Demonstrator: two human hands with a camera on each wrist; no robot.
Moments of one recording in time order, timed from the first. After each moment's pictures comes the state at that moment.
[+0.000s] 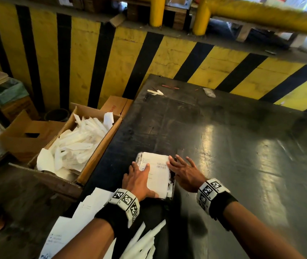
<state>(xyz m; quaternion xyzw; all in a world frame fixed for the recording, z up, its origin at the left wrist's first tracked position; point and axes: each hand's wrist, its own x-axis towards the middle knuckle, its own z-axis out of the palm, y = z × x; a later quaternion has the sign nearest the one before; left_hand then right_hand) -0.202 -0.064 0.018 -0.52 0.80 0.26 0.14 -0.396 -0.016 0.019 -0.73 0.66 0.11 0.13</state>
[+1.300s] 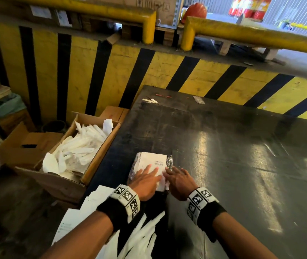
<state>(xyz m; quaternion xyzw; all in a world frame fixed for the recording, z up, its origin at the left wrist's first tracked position) -0.191 -0.038 0.025 -0.31 0.93 0.15 0.12 -0.339 0.030 0.040 -0.70 0.69 0.14 0.11</state>
